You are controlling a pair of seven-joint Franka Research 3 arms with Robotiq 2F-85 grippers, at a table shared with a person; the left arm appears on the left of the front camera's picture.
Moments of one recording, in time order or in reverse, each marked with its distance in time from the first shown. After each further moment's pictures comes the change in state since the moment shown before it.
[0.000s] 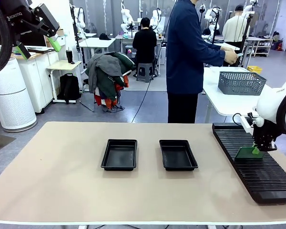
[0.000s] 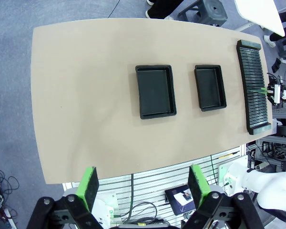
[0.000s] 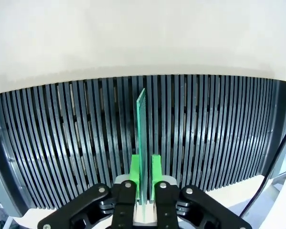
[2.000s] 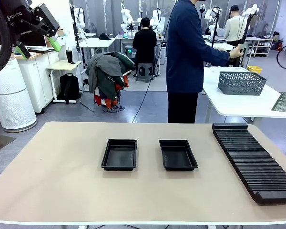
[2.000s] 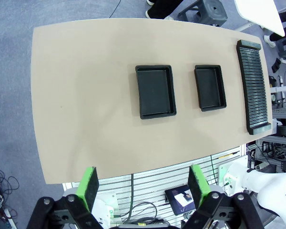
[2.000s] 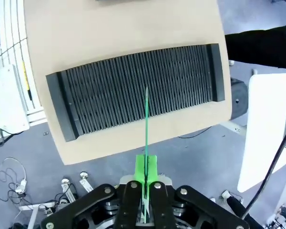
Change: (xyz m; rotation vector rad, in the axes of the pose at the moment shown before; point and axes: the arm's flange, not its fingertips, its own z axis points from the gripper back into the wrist) left arm 0.000 0.000 0.000 0.000 0.000 0.000; right arm -0.016 0.022 0.275 -0.083 0.020 -0.147
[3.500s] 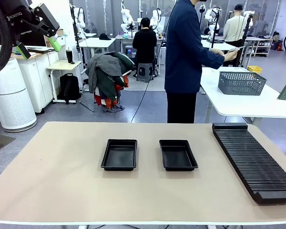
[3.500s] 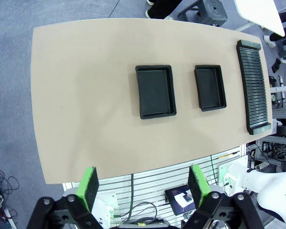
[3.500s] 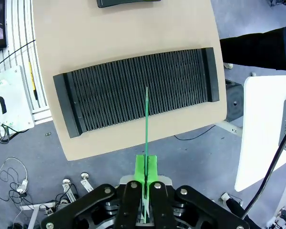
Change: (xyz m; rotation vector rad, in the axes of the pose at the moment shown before) left arm 0.000 0.000 0.000 0.000 0.000 0.000; right arm -0.001 -0.006 0.033 0.005 -0.020 0.004
